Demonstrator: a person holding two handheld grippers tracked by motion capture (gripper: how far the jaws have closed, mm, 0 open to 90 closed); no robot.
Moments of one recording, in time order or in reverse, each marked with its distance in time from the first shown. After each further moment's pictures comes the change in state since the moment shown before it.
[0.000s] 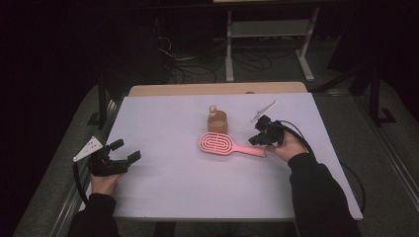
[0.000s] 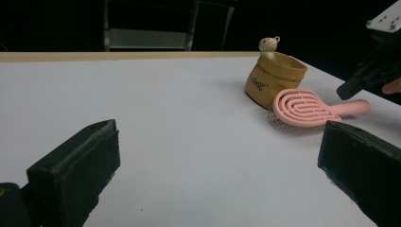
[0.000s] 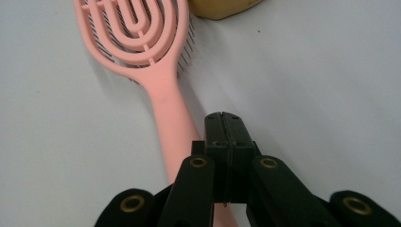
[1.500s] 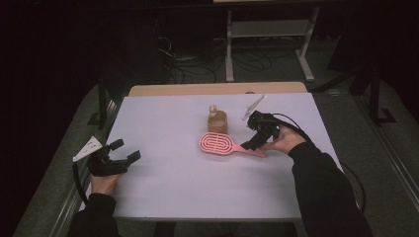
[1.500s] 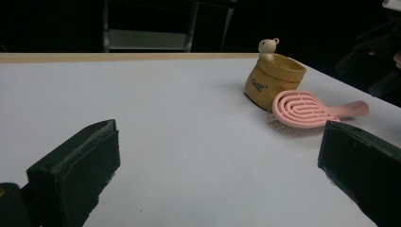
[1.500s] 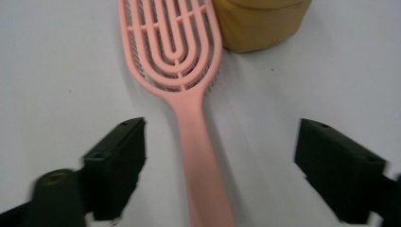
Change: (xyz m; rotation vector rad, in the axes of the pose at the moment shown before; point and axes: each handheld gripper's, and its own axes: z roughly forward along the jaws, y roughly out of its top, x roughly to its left) left arm 0.000 0.000 -0.001 -0.006 -0.008 -0.006; right arm 0.021 0.034 -0.015 0.056 -0.019 -0.180
